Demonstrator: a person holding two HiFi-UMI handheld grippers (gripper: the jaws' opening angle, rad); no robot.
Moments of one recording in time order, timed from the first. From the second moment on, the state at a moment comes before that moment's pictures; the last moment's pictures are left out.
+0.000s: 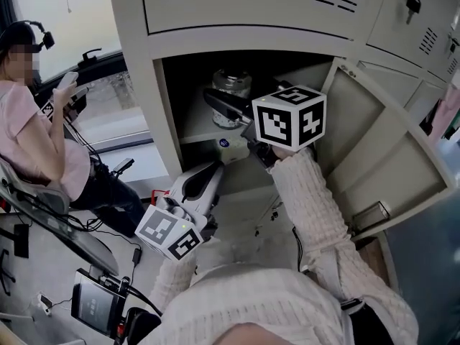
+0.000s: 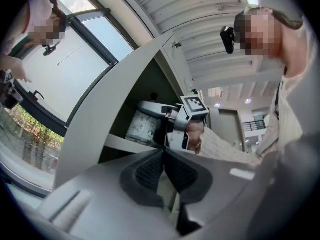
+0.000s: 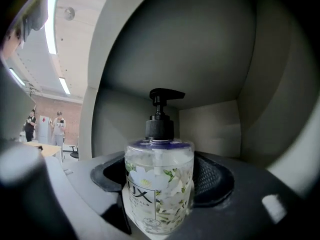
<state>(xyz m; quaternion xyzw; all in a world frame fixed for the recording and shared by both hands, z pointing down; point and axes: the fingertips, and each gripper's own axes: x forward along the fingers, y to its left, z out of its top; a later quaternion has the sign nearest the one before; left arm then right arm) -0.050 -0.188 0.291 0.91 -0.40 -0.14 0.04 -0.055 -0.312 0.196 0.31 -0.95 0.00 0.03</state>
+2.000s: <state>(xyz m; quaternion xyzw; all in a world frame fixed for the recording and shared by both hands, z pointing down) -0.047 -0.175 0.316 0.92 -0.38 -0.09 0.05 0.005 -0.195 0.300 0.29 -0.95 0.05 -0.04</state>
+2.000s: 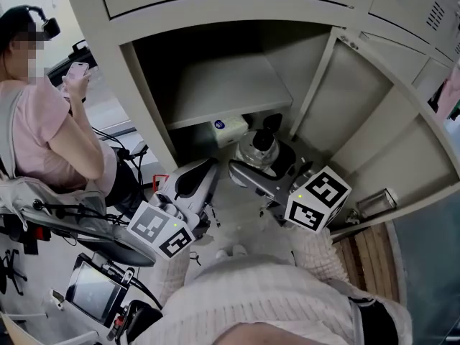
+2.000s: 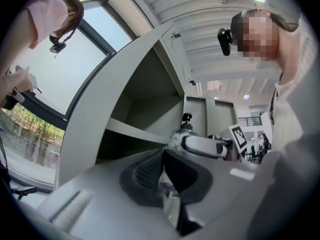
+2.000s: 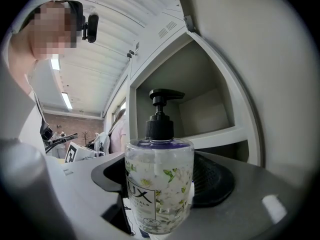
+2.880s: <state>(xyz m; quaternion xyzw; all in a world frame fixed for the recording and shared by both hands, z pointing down) -0.039 -0.176 0.317 0.92 -0.38 -0.09 0.05 0.009 -0.197 0.292 0.29 -0.96 0.05 -0.04</state>
